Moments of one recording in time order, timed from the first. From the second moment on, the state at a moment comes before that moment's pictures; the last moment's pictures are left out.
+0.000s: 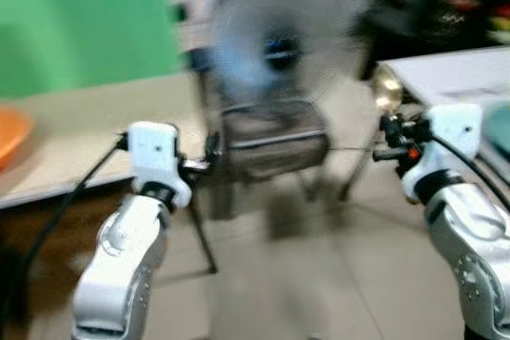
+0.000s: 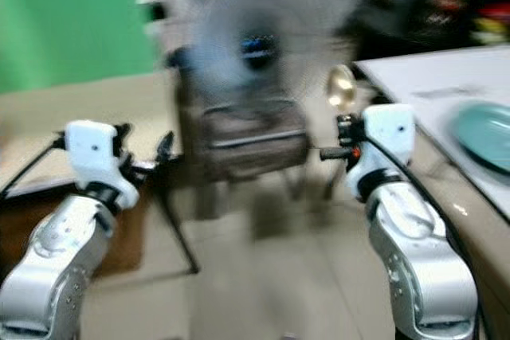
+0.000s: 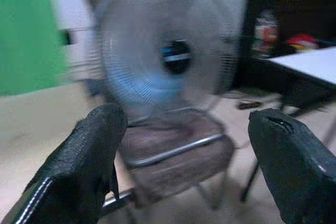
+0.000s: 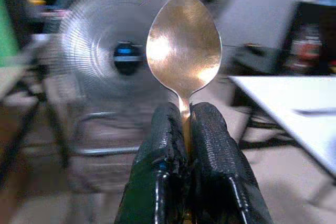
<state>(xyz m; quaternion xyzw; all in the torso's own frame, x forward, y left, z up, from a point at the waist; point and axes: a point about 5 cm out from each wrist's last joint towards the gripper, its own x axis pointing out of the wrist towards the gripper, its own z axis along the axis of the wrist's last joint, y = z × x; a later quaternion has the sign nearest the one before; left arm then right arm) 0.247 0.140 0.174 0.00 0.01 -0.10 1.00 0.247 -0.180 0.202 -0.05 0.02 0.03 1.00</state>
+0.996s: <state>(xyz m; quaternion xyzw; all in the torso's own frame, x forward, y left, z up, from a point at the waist) 0.252 0.149 0.174 0.03 -0.01 -0.06 1.00 0.250 -0.177 0.202 -0.05 0.04 0.02 1.00</state>
